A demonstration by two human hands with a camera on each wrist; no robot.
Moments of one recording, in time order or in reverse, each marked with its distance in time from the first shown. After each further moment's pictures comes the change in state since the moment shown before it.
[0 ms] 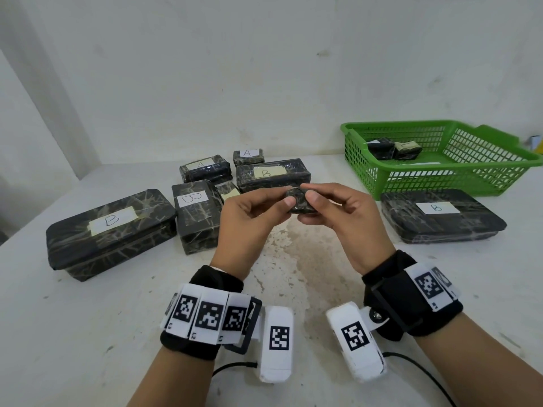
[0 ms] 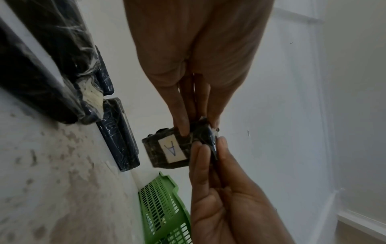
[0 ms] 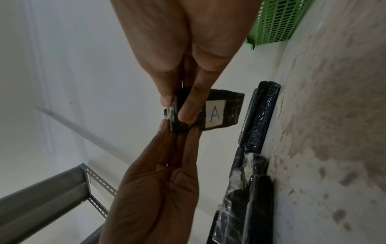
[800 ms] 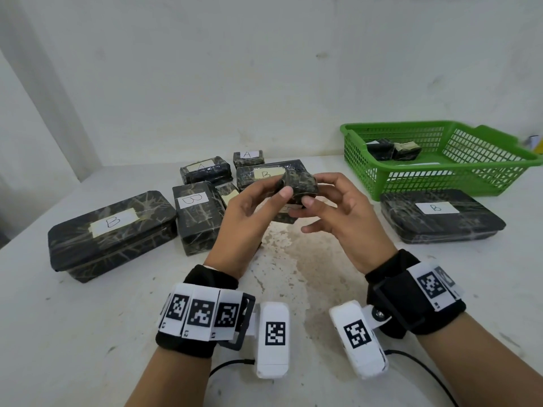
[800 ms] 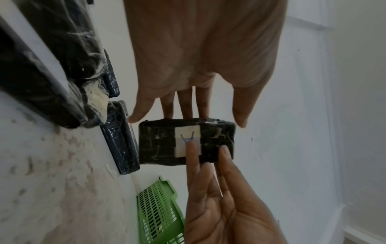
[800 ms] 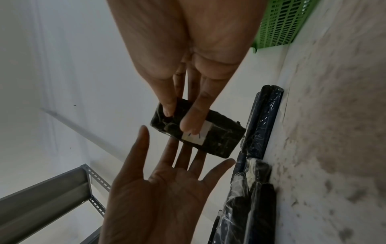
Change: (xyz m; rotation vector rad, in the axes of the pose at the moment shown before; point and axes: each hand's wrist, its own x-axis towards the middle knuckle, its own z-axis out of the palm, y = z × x) left_hand 0.001 0.010 -0.003 0.023 -0.119 -0.031; right_hand 0.000 -0.007 0.000 0.026 -0.089 0.084
